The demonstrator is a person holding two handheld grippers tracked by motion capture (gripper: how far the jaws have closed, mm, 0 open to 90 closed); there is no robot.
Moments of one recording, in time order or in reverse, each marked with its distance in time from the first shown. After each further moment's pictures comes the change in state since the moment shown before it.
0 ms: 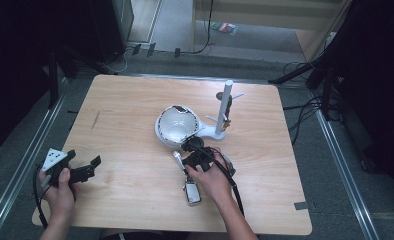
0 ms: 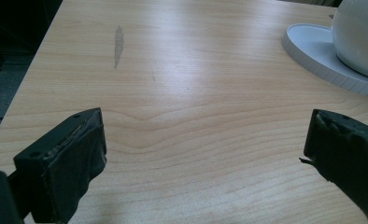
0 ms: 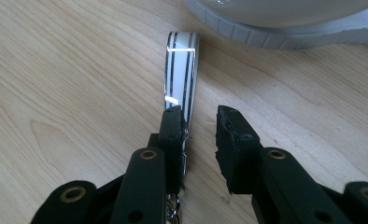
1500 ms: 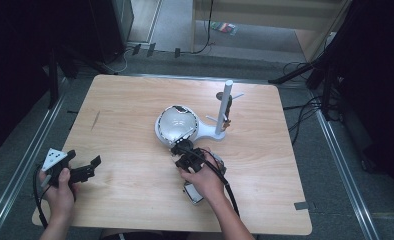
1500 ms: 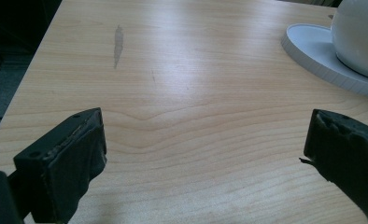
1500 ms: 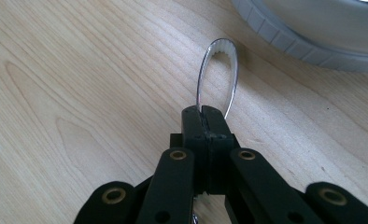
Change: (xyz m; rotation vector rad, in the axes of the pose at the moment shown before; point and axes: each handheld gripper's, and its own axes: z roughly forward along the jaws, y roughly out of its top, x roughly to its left) left arm 0.000 0.000 0.000 0.000 -0.002 -0.001; right arm 0.023 0.008 0.010 0.035 0.019 -0.090
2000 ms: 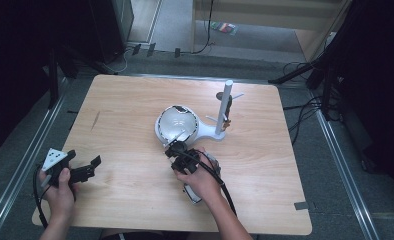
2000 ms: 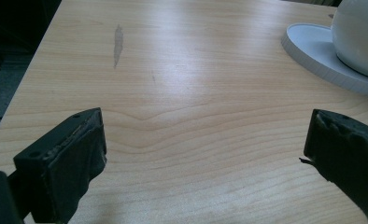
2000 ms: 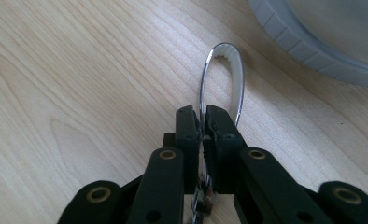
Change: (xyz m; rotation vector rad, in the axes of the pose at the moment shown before) left arm 0.000 0.000 0.000 0.000 0.000 0.000; right arm 0.013 0.005 0.011 0.028 -0.046 -0.061
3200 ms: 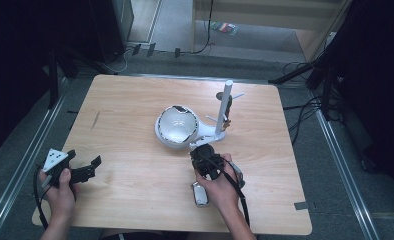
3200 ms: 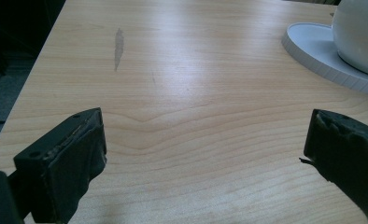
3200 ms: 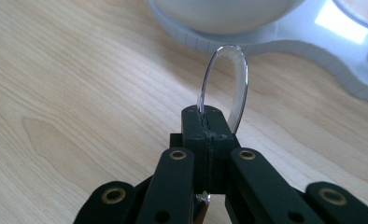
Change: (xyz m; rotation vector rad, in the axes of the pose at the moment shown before) left arm -0.003 -0.001 -0.001 -0.008 0.014 0.027; right arm -0.027 -0.053 -0.050 -0.247 -0.104 0.158
